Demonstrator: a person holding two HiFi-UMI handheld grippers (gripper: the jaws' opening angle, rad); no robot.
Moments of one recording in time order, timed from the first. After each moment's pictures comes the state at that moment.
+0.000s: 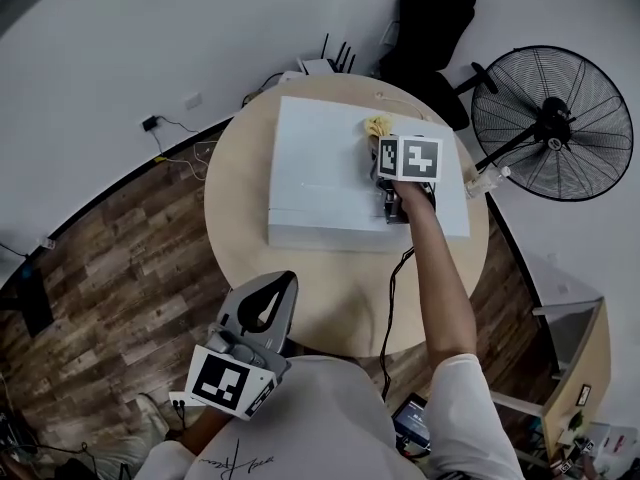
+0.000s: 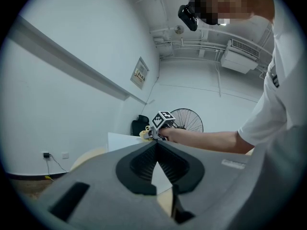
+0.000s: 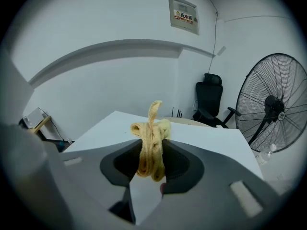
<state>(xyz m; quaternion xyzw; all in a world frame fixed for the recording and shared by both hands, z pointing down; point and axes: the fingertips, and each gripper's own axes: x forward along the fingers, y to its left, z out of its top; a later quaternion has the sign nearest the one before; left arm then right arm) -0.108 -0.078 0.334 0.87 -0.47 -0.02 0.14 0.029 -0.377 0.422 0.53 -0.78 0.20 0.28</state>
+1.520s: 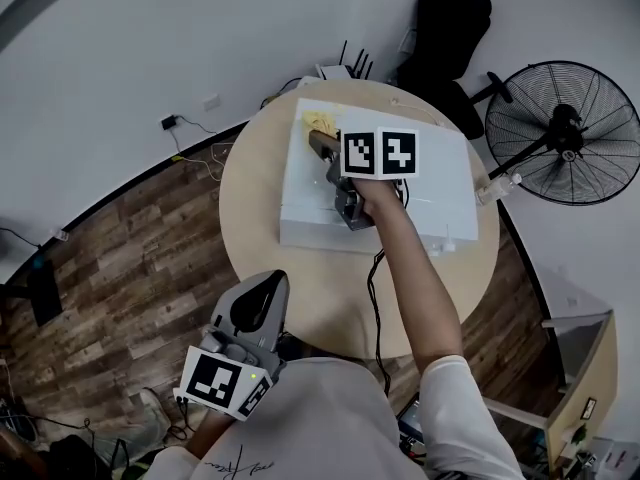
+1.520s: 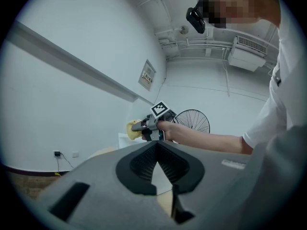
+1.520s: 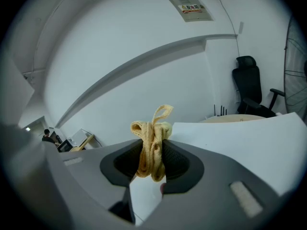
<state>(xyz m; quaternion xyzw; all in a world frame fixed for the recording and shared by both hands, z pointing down) -0.136 -0.062 0.328 0.85 -0.51 -0.03 0.14 -0.128 -0.321 0.377 0.34 -0.88 0.29 0.17</state>
